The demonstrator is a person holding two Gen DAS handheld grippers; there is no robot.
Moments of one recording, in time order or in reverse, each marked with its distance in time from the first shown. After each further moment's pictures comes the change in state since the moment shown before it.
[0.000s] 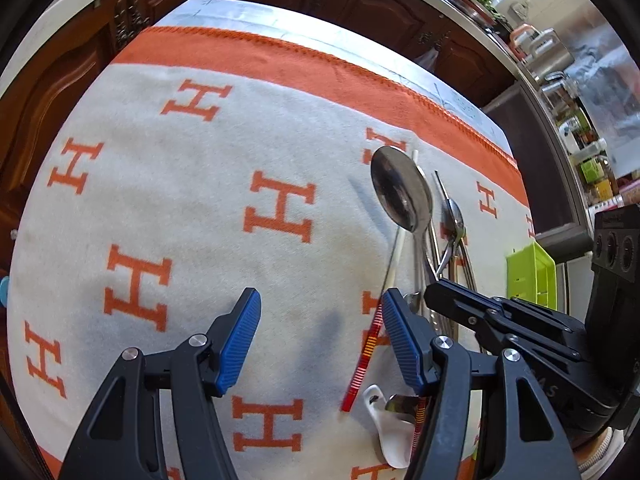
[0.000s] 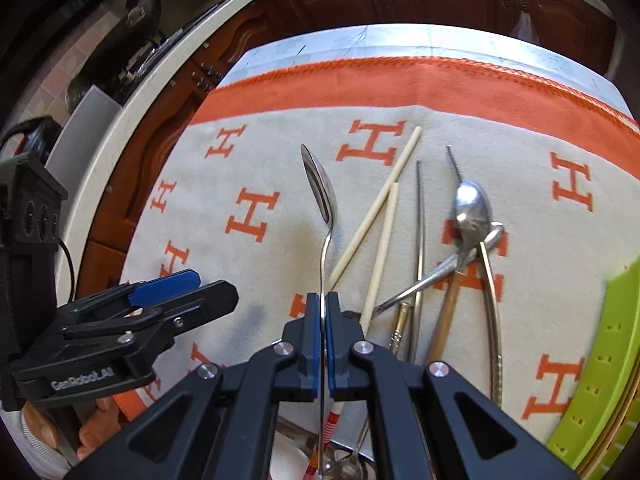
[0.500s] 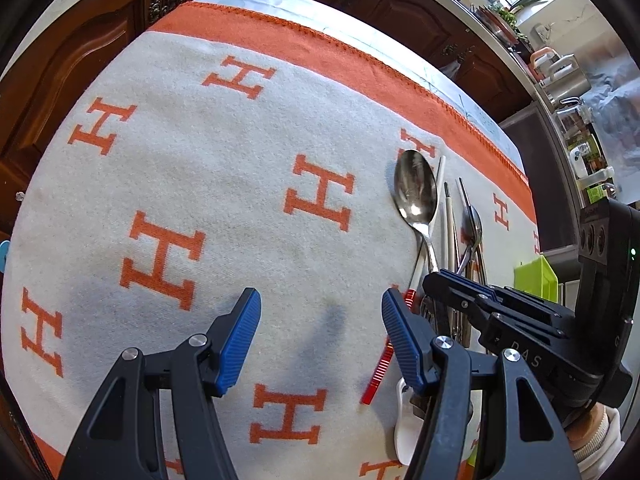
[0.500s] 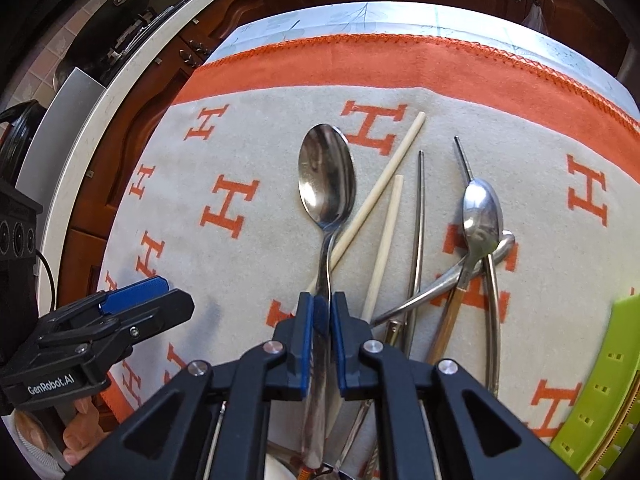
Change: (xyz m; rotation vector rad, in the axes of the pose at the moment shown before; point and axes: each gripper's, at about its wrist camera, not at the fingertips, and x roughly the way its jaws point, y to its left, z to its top) left arm -0.002 0.032 -0.015 -0.114 -0.007 -0.002; right arm 0.028 0.000 0.010 -0.050 0.090 -0.047
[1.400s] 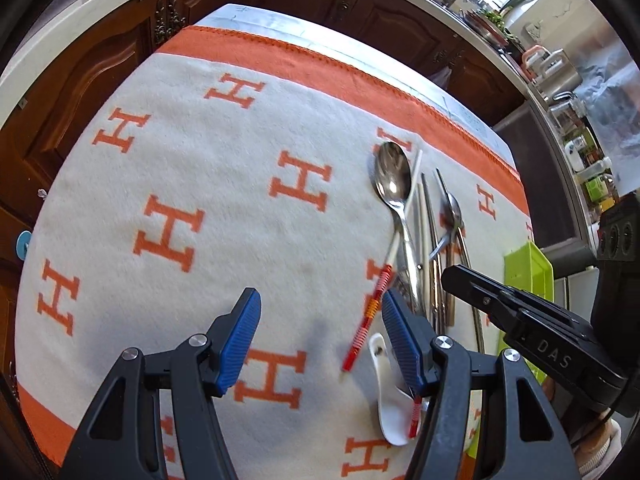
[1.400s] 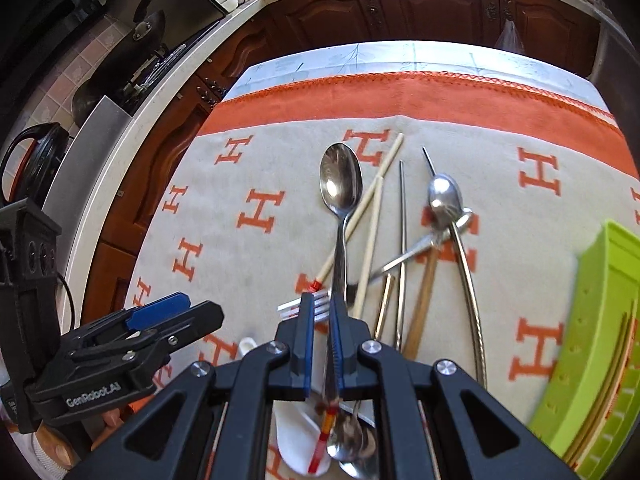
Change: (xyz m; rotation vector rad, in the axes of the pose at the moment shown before) left arm -0.024 -0.022 -0.022 0.020 -0.064 0.039; right arm -0.048 0.001 -0.026 0.056 -0.122 0.035
